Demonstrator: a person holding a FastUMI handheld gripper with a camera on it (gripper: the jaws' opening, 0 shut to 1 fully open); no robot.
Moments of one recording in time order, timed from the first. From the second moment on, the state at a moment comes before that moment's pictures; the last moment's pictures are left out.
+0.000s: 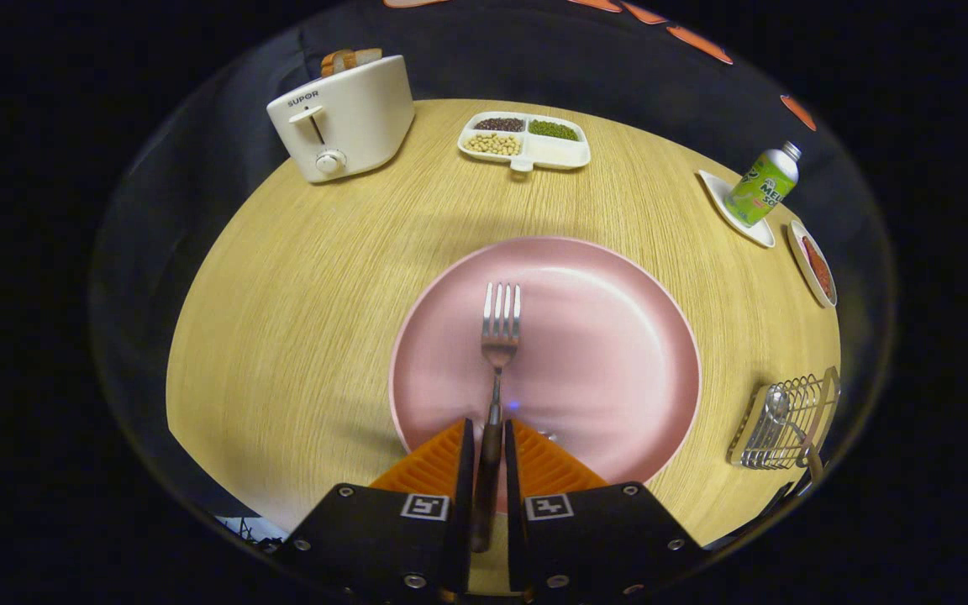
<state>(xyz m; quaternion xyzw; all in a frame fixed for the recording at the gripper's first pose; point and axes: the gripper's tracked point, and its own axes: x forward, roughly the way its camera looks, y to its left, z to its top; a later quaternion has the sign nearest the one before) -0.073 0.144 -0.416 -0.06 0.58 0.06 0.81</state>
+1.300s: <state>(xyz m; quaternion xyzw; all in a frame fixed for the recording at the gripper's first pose) -0.126 -0.102 -0.286 0.01 0.55 -0.10 0.83</state>
